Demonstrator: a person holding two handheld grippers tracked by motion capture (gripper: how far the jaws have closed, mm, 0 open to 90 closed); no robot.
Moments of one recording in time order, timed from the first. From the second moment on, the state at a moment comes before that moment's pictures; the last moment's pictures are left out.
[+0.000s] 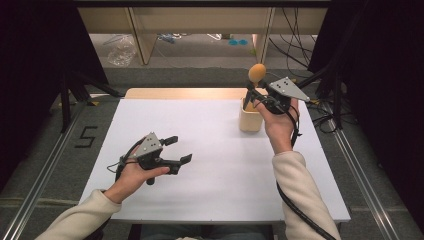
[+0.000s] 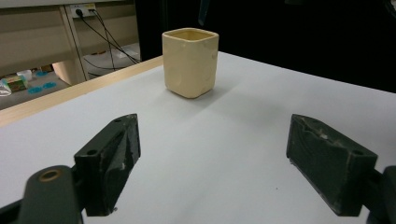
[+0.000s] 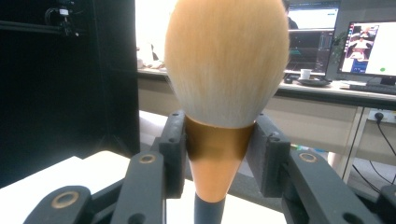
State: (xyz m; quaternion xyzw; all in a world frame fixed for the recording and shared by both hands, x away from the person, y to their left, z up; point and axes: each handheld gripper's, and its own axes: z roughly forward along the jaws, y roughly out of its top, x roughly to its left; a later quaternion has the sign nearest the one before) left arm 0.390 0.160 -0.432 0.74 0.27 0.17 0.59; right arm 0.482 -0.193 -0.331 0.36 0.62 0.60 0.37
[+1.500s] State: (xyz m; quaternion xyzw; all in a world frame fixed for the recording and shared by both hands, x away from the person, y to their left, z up) left arm 0.390 0.160 -0.432 0.74 0.27 0.18 0.59; right arm 0.494 -0.198 -0.332 0.37 0.61 0.58 0.40
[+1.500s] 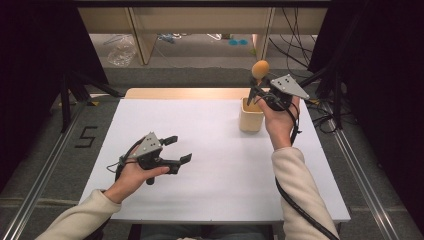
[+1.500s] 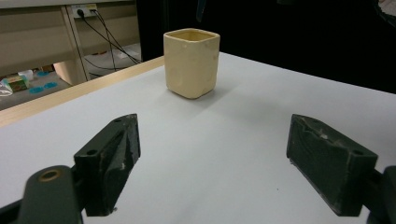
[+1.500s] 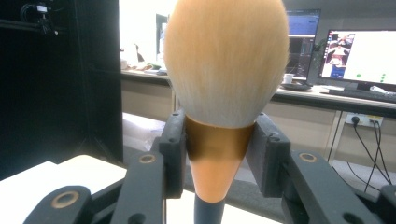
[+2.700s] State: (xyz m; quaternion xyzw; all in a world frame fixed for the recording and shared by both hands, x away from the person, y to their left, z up) left arm 0.391 0.160 -0.432 0.74 0.28 0.18 0.58; right arm 0.506 -0.205 -0.346 0.38 0.60 0.56 0.42
